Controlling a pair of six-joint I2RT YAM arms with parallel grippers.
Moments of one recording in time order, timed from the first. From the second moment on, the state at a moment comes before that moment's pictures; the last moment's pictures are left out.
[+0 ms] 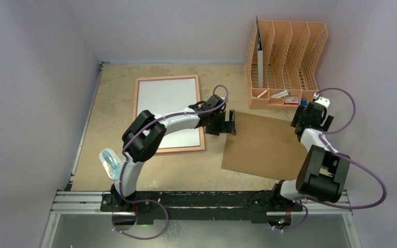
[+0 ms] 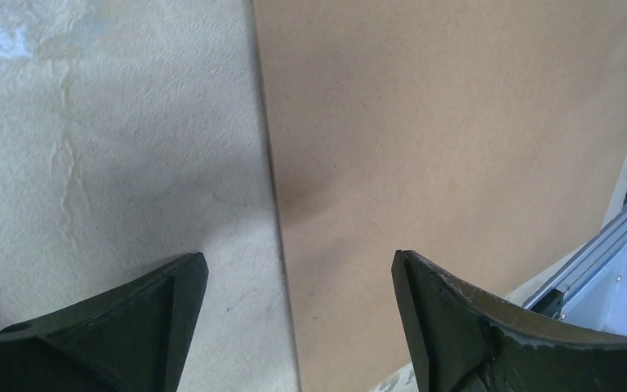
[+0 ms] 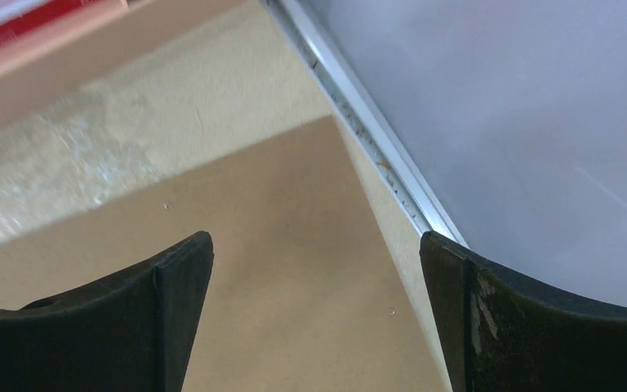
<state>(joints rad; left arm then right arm) -0.82 2.11 1.51 -0.29 0.20 -0.73 -0.37 1.36 0.69 0.05 0.34 0.03</state>
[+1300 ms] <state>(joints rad) -0.81 2.15 1.54 -0.23 0.22 -0.73 -0.43 1.66 0.74 0.01 0.66 -0.25</state>
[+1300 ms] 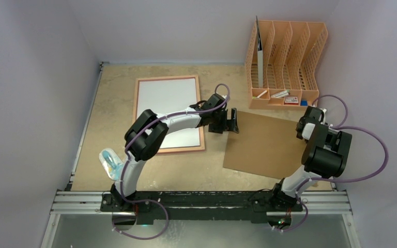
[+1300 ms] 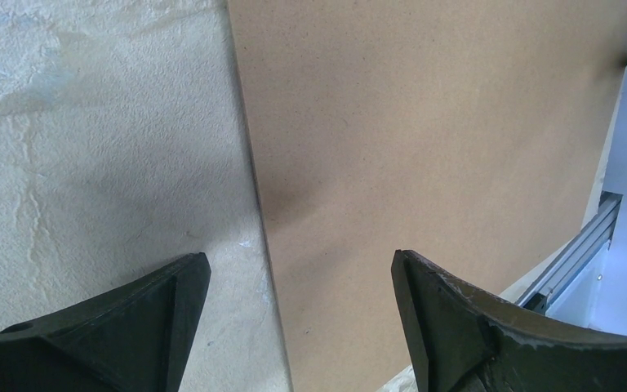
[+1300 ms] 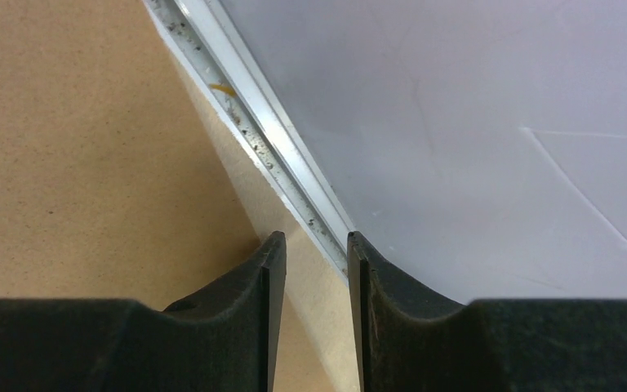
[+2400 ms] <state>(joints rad) -0.70 2.16 1.58 -0.29 0.14 -0.72 -0.31 1.71 0.88 -0.06 0.20 -0.40</state>
